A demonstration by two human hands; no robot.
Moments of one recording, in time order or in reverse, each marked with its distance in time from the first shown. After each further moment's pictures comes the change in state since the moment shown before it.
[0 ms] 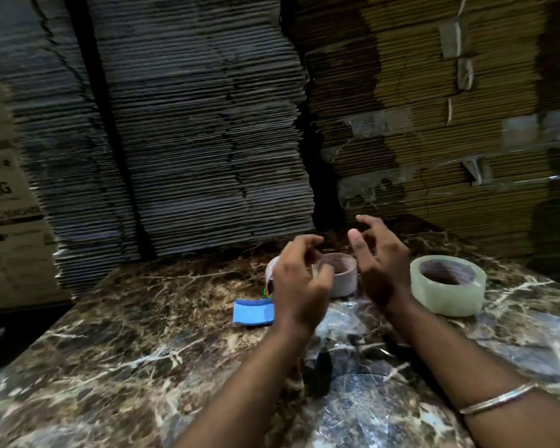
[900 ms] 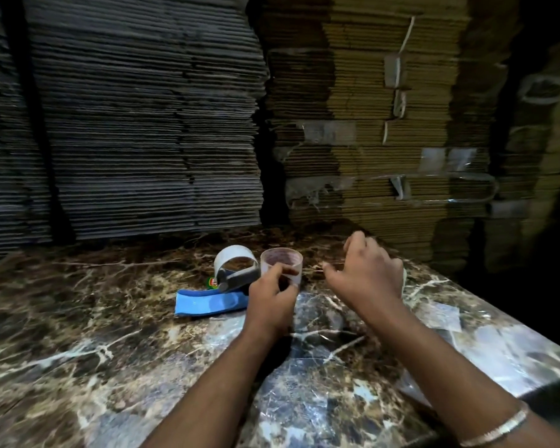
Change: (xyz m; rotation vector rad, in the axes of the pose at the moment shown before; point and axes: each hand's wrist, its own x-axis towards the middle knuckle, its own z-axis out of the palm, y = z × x) left_hand -0.028 -0.026 0.031 -0.161 -0.293 -0.256; right_hand -0.015 -0.022 -0.058 -0.914 -0.211 0.196
